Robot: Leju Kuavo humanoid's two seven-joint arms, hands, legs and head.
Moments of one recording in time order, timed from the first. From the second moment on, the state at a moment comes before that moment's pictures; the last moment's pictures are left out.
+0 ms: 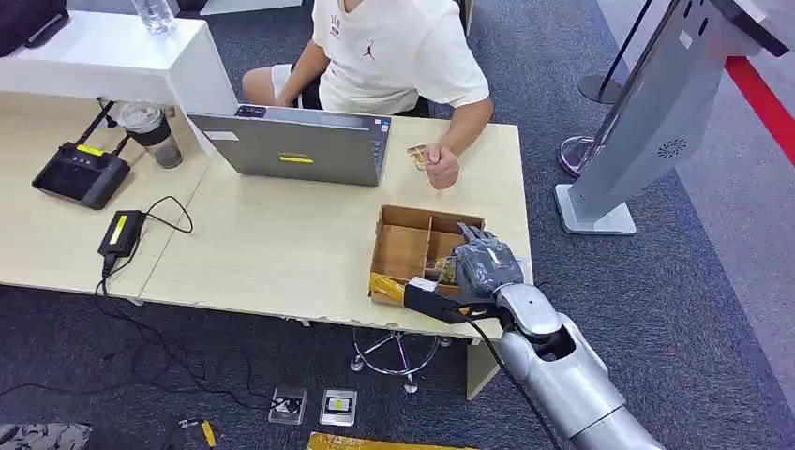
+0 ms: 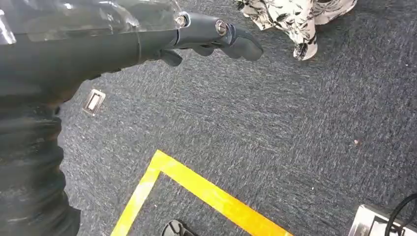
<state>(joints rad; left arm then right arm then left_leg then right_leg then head) -0.21 0.12 -0.53 -0.20 0.52 0.64 -0.12 -0.50 -0.09 0.50 -1.05 1.32 0.15 0.18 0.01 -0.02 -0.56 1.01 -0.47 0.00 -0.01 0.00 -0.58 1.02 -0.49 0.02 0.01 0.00</state>
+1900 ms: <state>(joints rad) -0.26 0.08 -0.56 -0.20 0.48 0.64 -0.07 -1.15 -0.08 0.25 -0.52 1.26 -0.45 0.03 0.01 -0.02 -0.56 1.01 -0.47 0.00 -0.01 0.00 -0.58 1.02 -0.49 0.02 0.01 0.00</state>
